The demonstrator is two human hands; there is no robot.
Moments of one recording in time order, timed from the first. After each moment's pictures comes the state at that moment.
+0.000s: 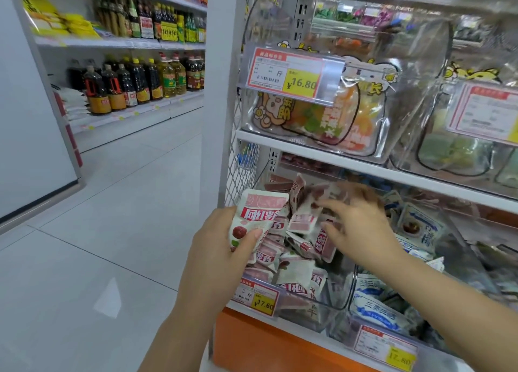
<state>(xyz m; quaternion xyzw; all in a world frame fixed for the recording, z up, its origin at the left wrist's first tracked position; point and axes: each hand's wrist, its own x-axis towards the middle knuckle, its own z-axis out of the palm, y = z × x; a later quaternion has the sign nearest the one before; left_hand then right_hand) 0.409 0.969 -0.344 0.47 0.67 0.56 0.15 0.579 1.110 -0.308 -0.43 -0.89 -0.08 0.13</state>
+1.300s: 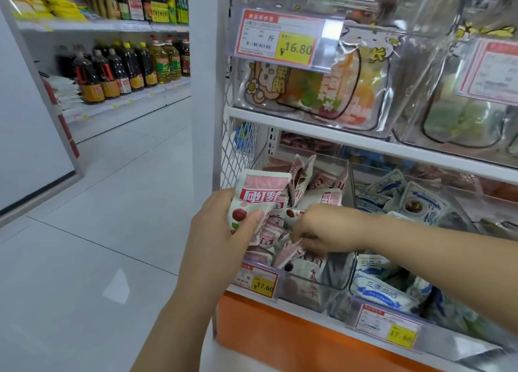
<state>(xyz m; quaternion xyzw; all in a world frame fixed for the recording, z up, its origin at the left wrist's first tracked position) 0.413 0.973 -0.343 0.47 0.68 0.55 0.13 0.553 1.124 -0.321 -0.14 -0.98 -0.02 -0.13</state>
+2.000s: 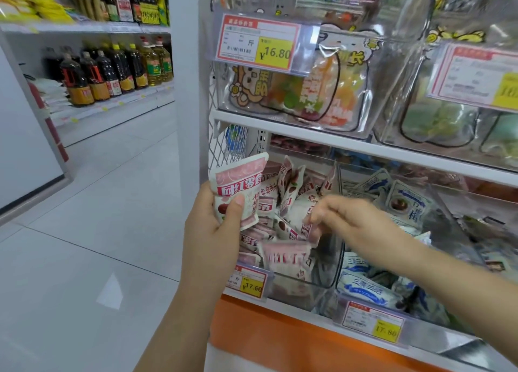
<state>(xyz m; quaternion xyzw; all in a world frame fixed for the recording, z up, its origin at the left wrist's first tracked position) 0.429 0.980 -0.333 0.40 0.58 0.68 0.19 0.605 1.087 -0.296 -0.34 -0.88 0.28 0.16</state>
